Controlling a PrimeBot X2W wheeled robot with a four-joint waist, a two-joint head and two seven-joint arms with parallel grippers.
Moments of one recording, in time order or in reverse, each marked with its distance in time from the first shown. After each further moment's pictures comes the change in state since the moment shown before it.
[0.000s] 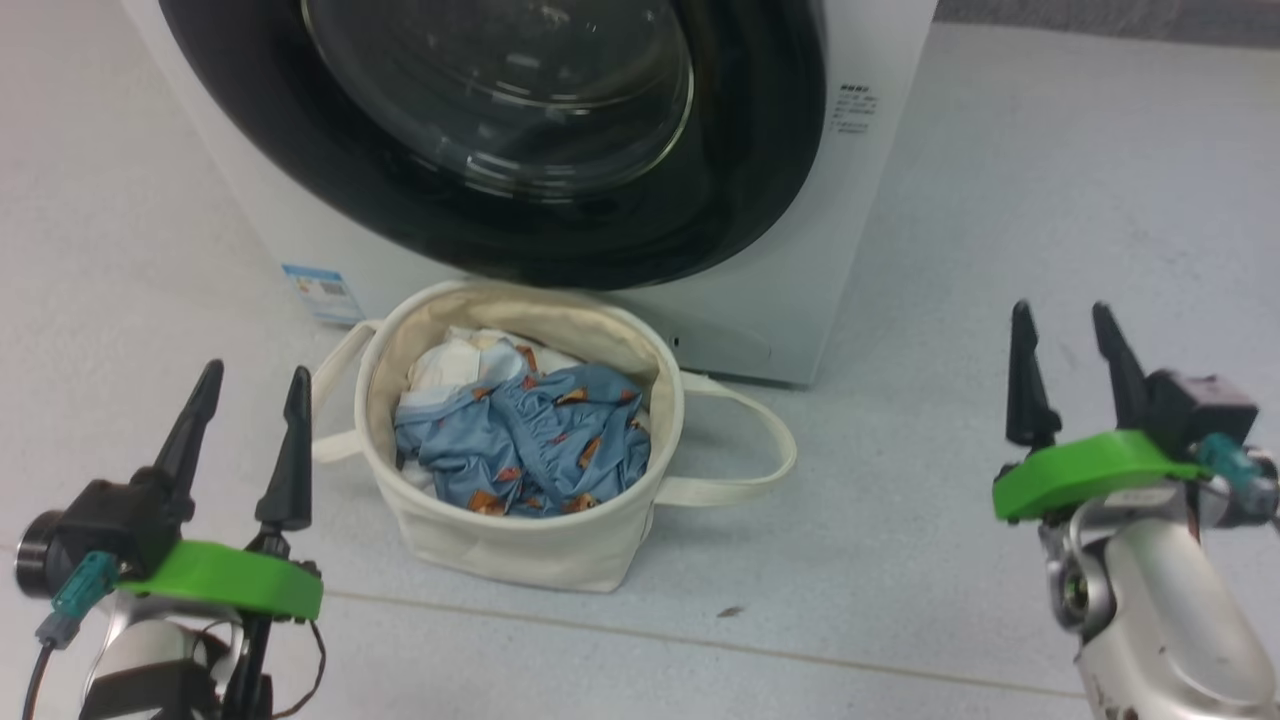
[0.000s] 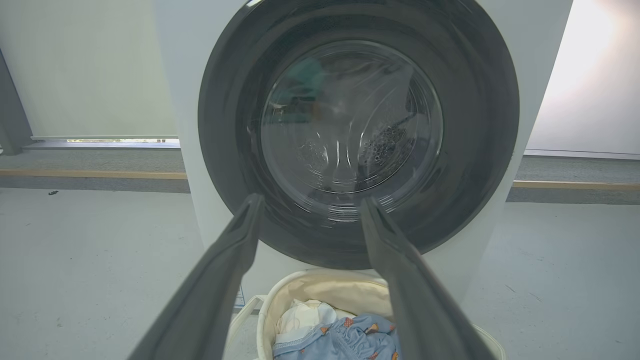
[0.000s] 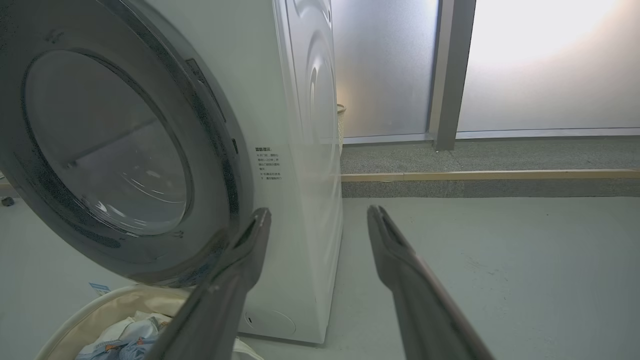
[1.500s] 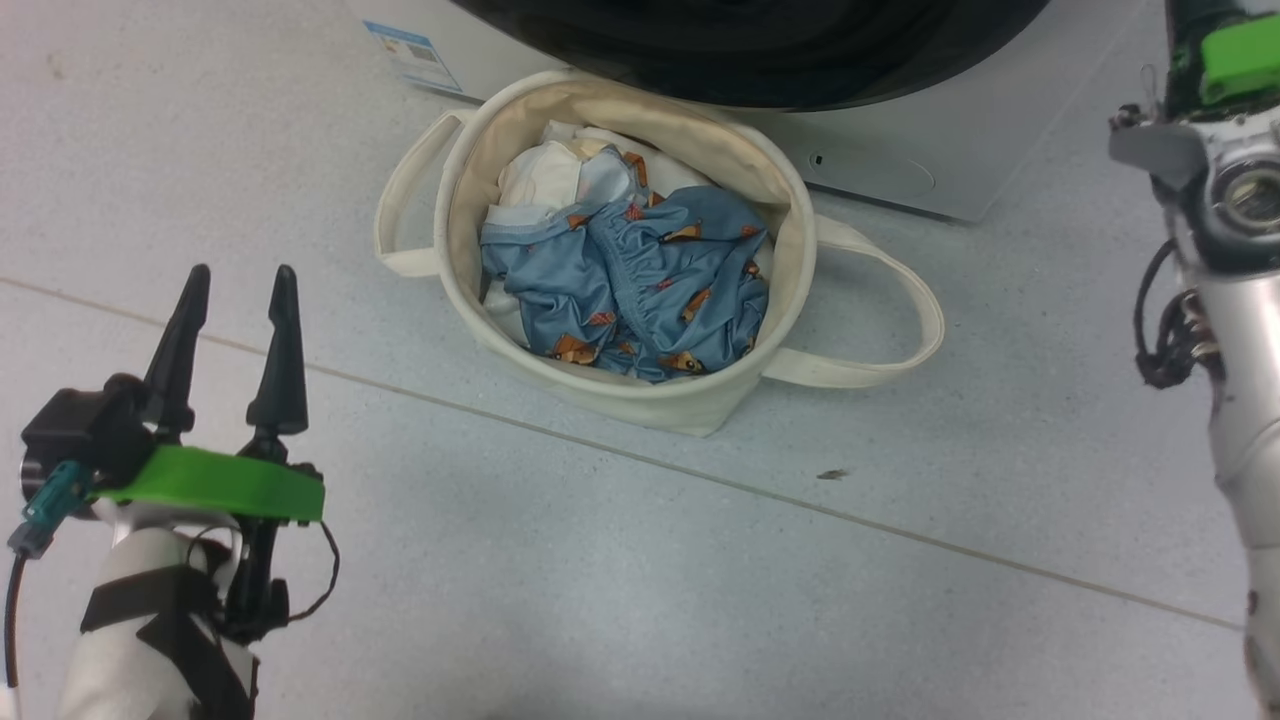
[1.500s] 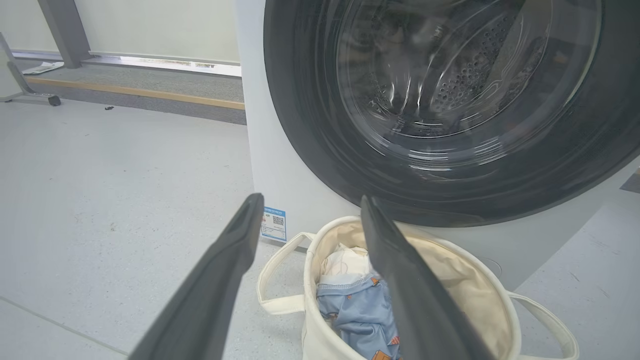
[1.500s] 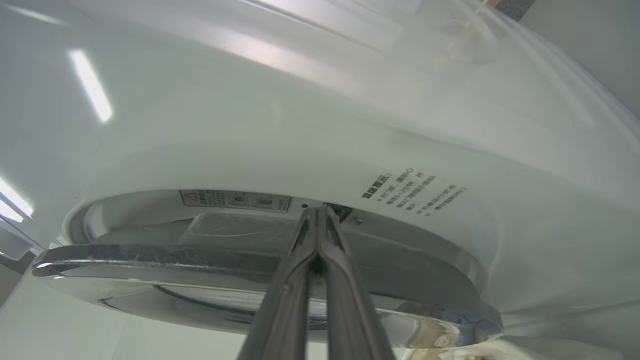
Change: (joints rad) left arm -0.169 -0.037 0.010 0.076 -0.086 -0.003 -0.006; right arm -0.591 -0.139 0.124 0.095 1.207 0.000 0.215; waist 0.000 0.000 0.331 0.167
